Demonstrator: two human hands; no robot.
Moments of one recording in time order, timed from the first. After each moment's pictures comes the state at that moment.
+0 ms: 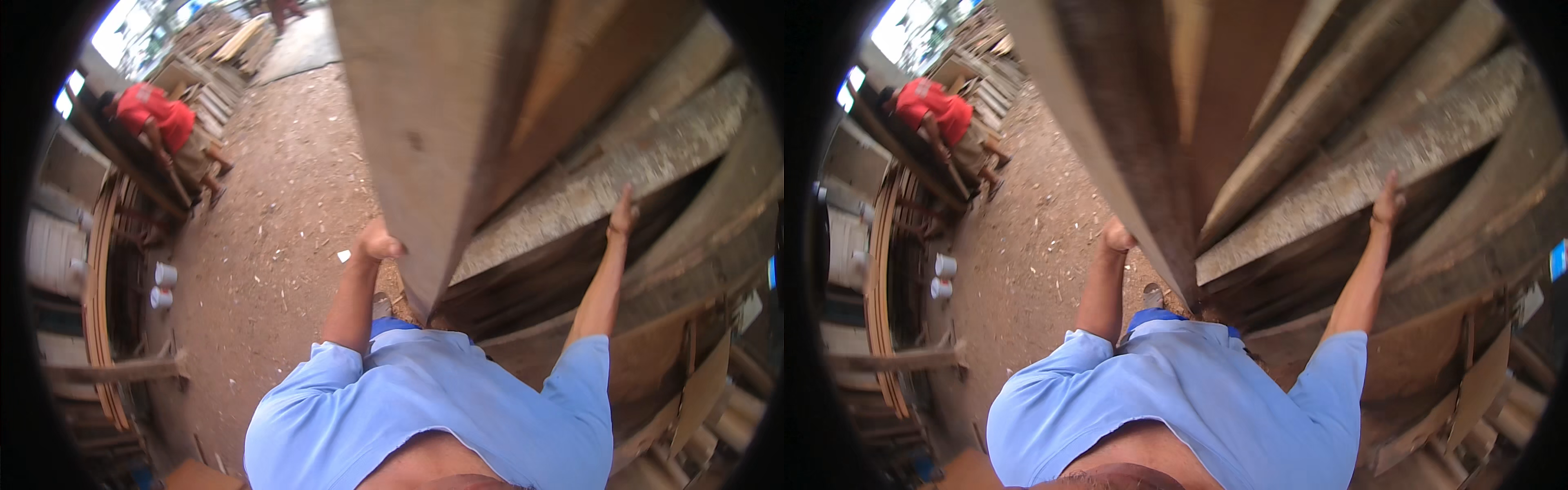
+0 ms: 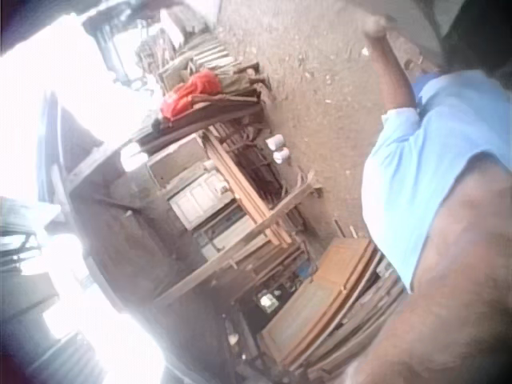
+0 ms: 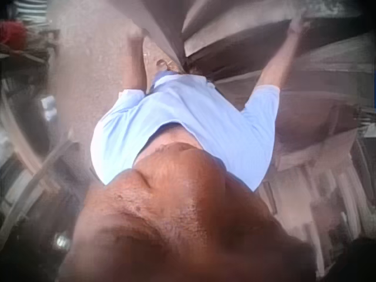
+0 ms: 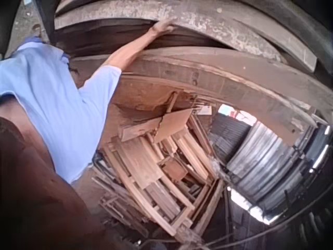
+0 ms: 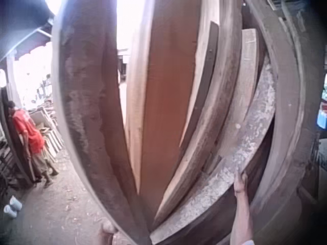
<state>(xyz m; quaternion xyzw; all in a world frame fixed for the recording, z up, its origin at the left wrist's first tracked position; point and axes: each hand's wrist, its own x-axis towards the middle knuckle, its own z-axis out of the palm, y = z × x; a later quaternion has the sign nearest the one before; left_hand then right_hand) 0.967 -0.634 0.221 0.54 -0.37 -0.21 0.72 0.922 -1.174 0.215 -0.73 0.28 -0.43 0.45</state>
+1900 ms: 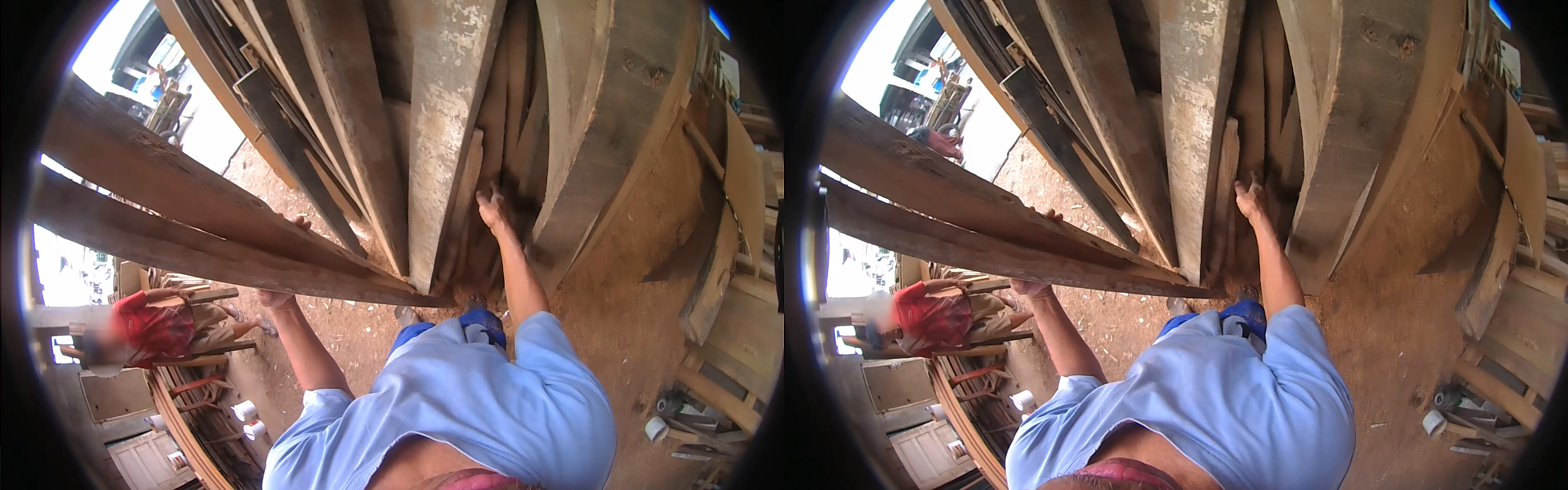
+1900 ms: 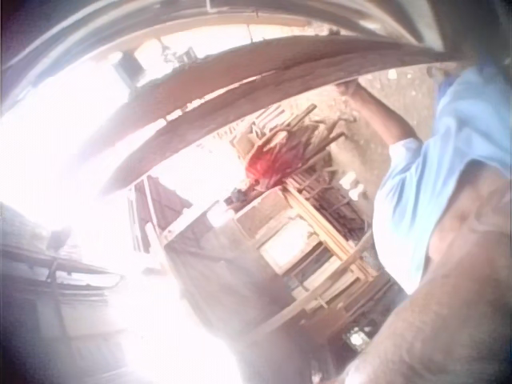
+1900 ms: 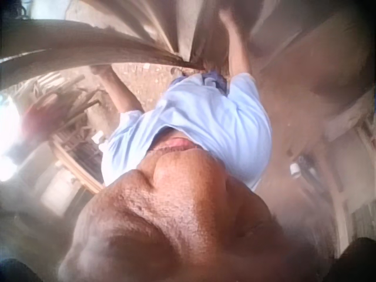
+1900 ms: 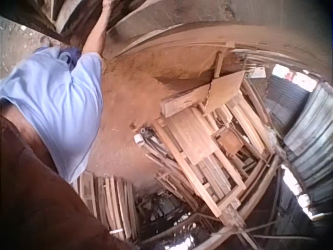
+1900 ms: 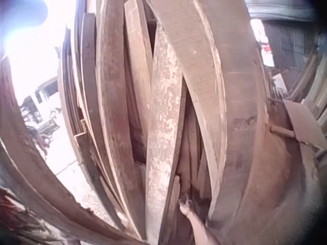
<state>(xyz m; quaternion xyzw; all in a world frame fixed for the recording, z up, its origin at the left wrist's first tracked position) 0.975 -0.727 0.276 0.45 -0.33 -0.21 0.80 0.811 -1.078 -0.003 -0.71 0.47 -0.19 0.48</state>
